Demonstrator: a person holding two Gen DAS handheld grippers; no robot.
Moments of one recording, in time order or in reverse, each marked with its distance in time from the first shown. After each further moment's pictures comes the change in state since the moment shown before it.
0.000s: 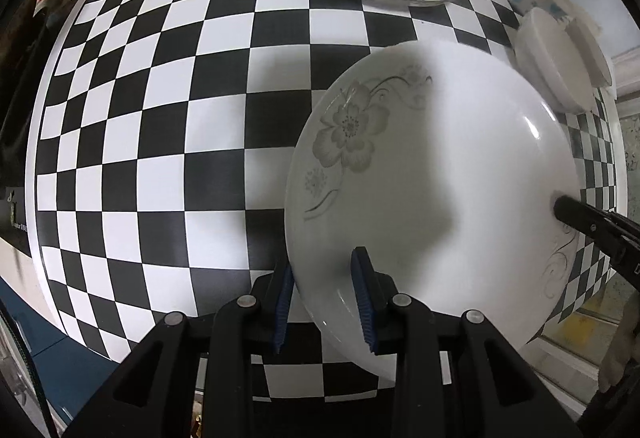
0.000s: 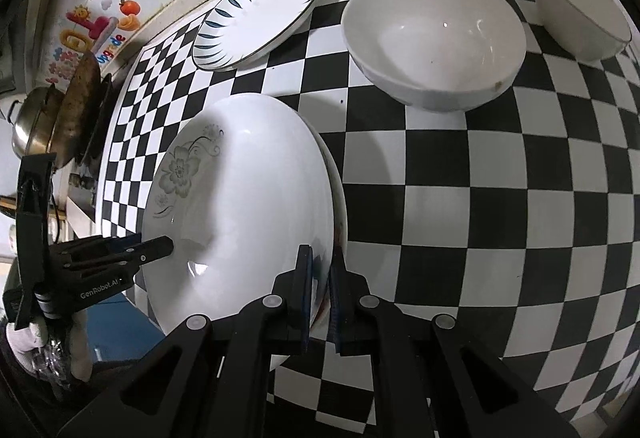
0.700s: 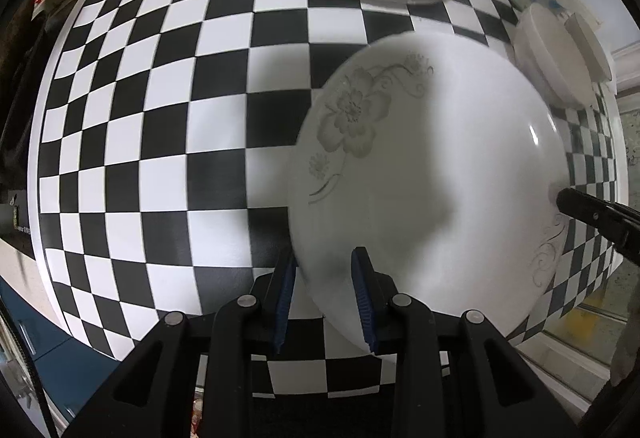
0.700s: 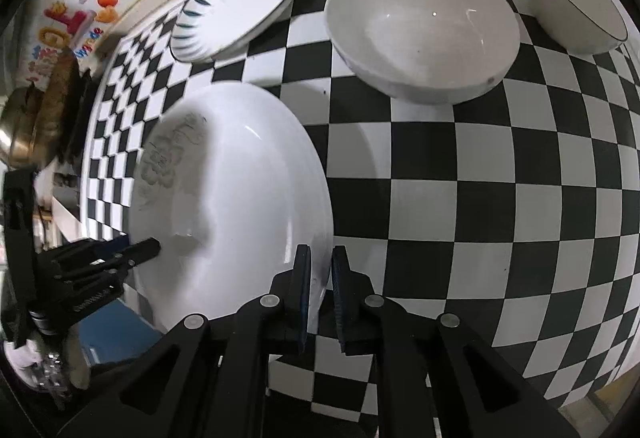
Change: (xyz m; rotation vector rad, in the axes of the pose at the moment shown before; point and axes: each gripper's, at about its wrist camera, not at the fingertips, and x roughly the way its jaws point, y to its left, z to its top) left arm -0.003 -0.002 0.005 0.005 0.008 0.005; right arm 0.002 -0.006 0.010 0.050 0.072 -0.033
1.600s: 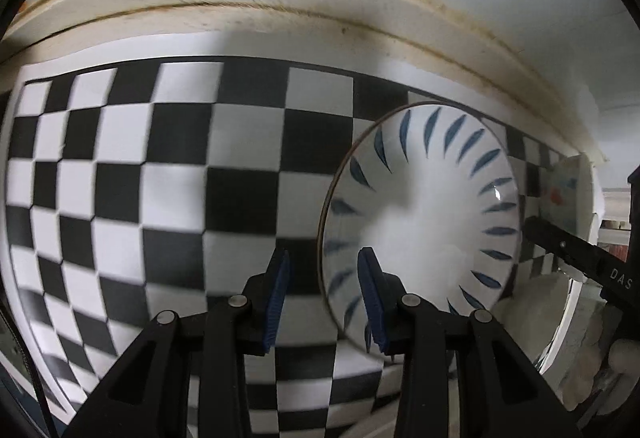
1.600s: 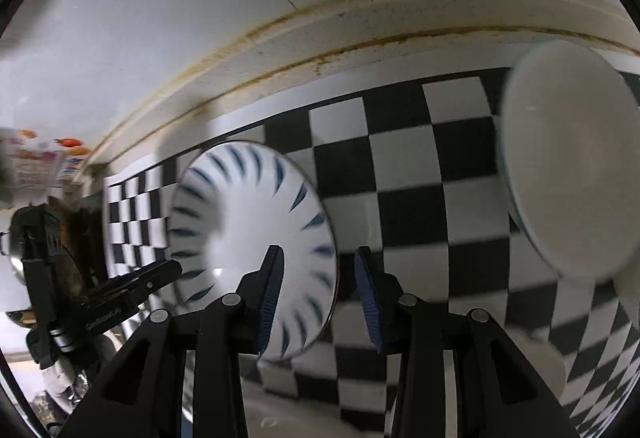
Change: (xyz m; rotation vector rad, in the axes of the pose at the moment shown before) left arm 0.018 0.055 0.251 -0.105 0.014 -0.180; right arm 0.038 0.019 0.261 0.153 -0.016 0.054
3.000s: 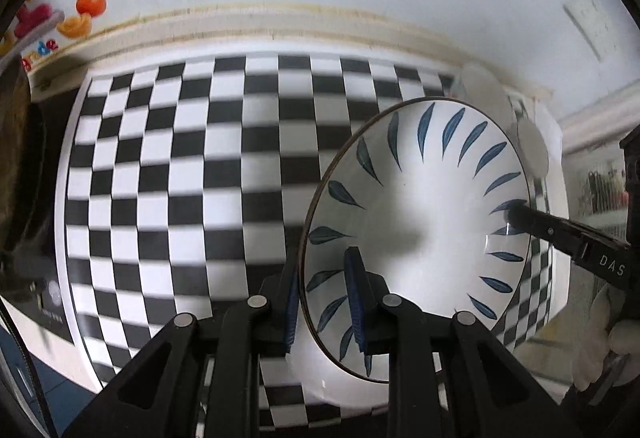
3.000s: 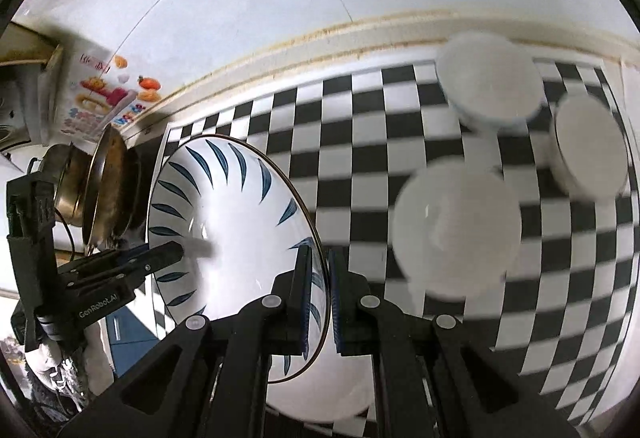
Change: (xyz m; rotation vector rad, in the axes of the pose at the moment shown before) left arm -0.108 -0.067 -0.174 0.154 -0.155 0.042; right arm -0.118 0.007 -0.166 -0.142 -0.137 0.068
